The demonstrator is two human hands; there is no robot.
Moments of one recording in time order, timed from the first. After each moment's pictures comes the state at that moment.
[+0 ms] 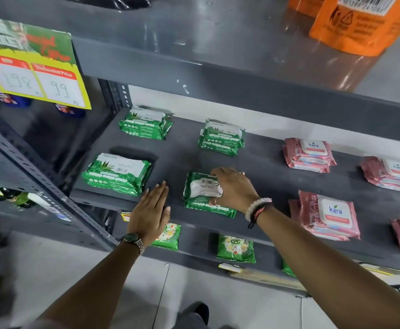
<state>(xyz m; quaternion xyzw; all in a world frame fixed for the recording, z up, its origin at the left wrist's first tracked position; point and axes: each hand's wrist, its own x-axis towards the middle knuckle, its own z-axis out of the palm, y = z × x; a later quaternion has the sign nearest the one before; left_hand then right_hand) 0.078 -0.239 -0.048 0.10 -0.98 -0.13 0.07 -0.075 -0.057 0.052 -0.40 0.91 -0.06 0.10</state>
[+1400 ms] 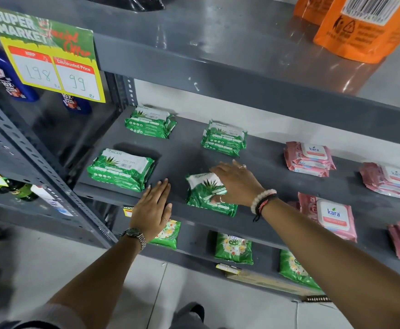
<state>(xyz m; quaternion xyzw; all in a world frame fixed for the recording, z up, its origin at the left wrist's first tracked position) 0.080 -0.239 -0.050 0.11 -0.98 -0.13 0.06 -0.089 -0.056 0.057 -0.50 0.86 0.06 0.09</state>
